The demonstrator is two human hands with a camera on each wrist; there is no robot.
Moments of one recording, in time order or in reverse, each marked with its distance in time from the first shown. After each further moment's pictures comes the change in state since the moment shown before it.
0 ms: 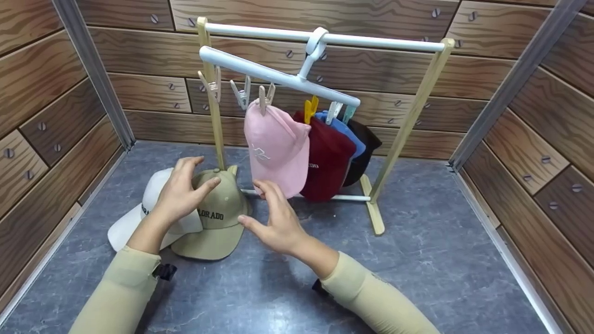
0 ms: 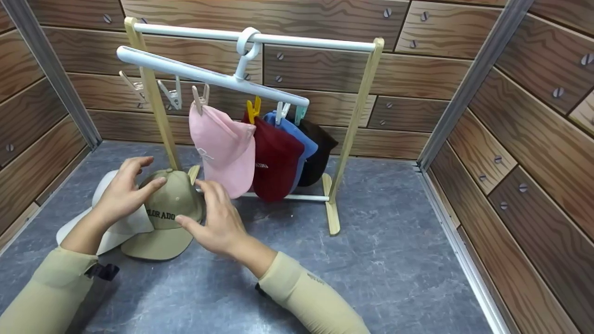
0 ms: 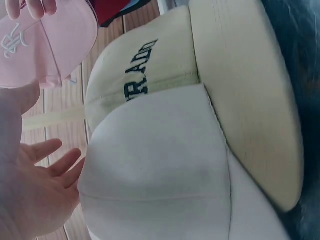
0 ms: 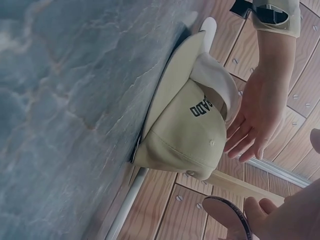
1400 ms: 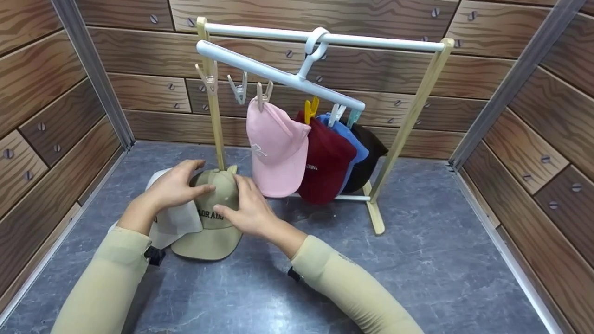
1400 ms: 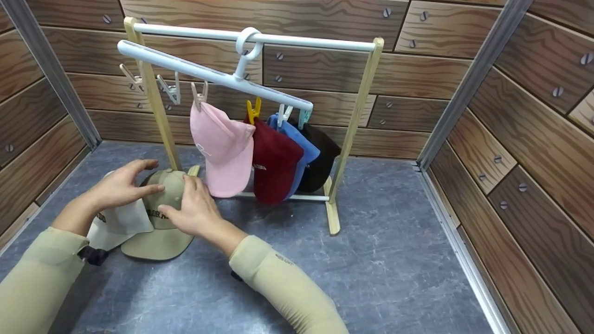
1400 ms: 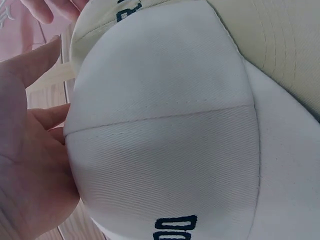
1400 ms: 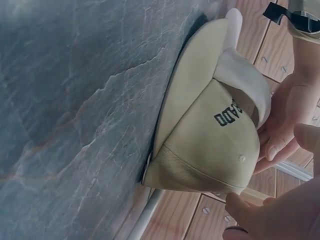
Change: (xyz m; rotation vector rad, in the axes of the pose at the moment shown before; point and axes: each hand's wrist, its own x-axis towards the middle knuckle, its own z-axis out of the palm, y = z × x) left_hand 0.026 -0.016 -0.026 0.150 -0.323 0.005; right_hand 0.054 0.001 0.048 -0.127 -0.208 0.275
